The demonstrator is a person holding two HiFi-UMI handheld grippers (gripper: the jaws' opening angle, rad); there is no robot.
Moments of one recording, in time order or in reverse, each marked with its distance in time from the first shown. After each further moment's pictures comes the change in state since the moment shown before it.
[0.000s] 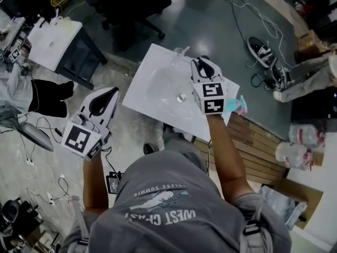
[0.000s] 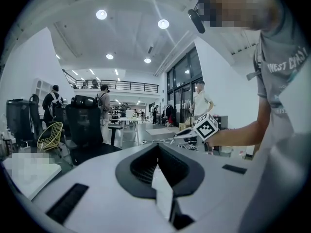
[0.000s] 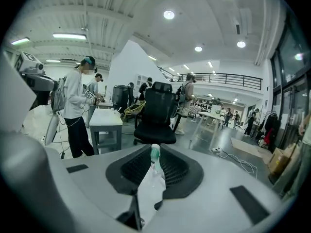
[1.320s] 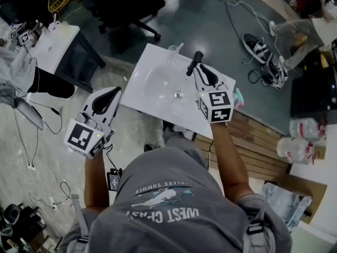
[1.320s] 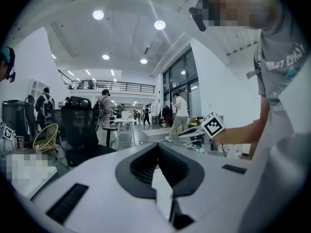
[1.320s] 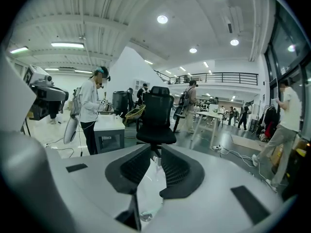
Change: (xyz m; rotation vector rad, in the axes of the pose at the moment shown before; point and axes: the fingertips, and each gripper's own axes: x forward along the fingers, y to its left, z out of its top) left arm -0.001 -0.032 0.004 0.020 -0.010 -0.042; right arm -0.064 -0.001 -0.014 0.062 -0.042 0.015
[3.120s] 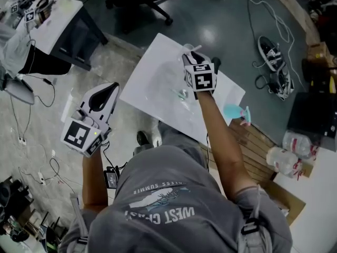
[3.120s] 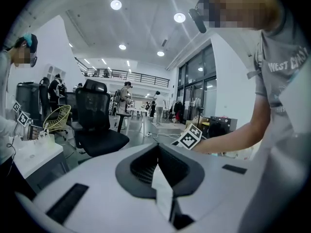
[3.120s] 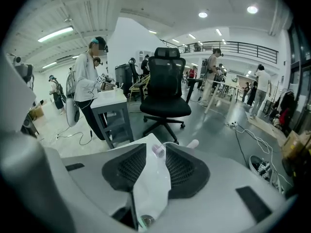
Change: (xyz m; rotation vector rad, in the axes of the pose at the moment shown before) left arm 0.037 0.076 -0.054 -0.156 0.083 0.113; right arm 0.212 0.008 -0.096 0.031 0.348 0.142
